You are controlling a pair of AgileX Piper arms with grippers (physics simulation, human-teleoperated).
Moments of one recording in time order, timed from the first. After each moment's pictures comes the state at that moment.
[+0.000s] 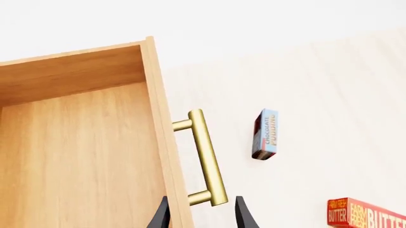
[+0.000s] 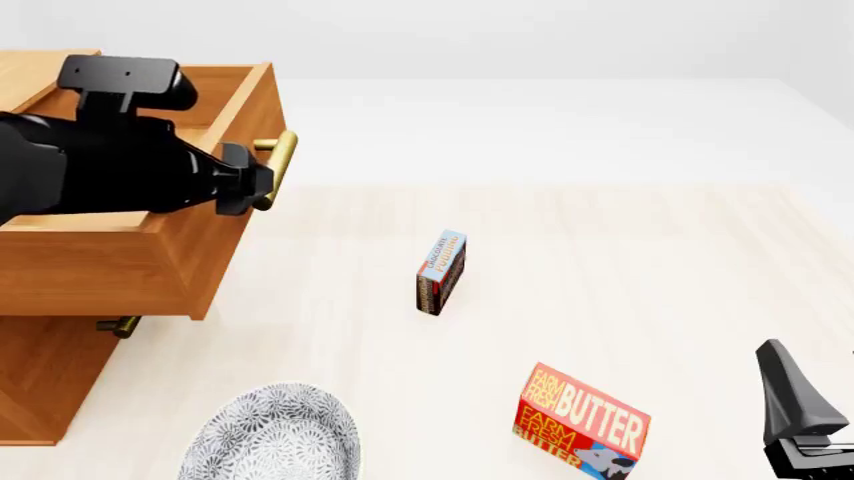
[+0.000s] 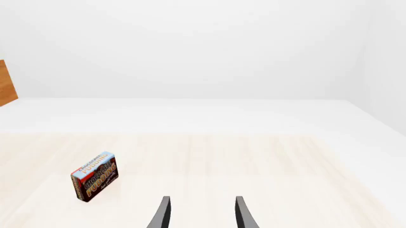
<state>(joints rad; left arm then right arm) -0.37 1.17 -1.10 0.63 -0.20 0.00 0.00 -0.07 0.07 -0.01</state>
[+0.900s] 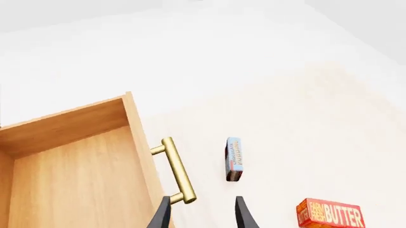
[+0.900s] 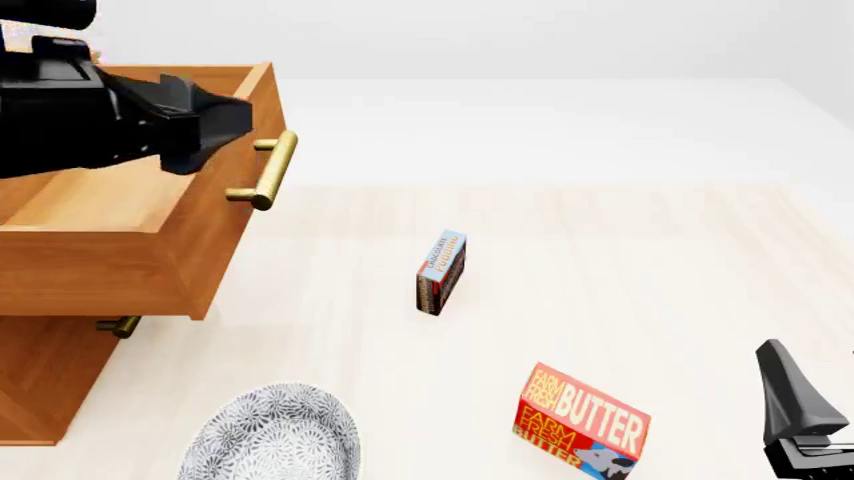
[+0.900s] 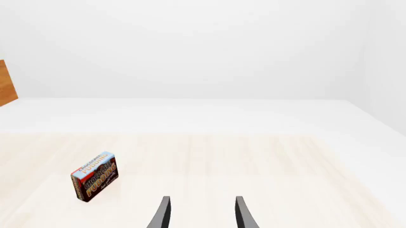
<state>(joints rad) -0.46 1.00 -1.18 0.64 -0.08 0.00 0.00 -0.07 0.07 -0.01</state>
